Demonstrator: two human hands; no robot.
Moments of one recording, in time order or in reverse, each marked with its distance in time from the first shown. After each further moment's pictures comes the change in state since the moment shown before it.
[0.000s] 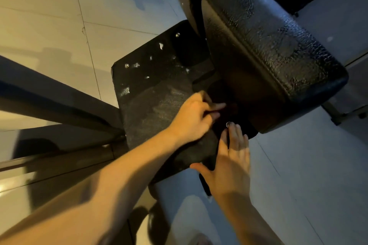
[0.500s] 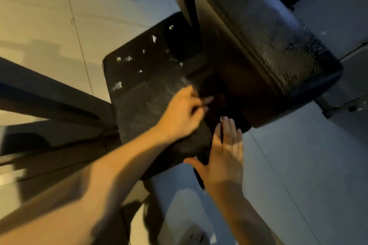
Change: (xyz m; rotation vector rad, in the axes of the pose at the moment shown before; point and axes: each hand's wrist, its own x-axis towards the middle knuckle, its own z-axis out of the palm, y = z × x) left_hand -0.004 -0.012 -0.007 0.000 0.068 0.017; right_hand 0.003 0.001 0.000 0.014 -0.026 -0.028
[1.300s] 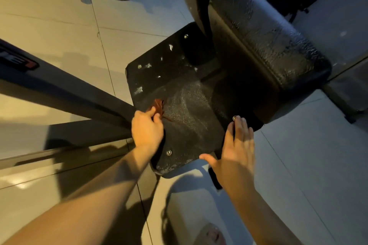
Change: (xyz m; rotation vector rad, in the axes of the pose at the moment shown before) left_hand -0.087 -0.055 -0.037 0.228 0.328 -0.900; right_hand -0.009 -0.008 -0.007 0.034 0.038 -0.019
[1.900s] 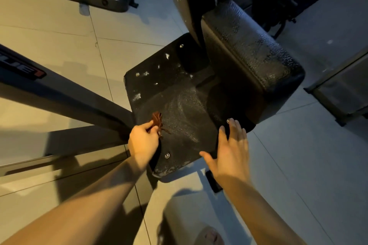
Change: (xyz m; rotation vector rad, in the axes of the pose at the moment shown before) left_hand -0.015 -0.007 -0.016 -0.198 -0.156 -0.123; right_hand 0.010 -0.008 -0.024 0.020 -0.124 0.086
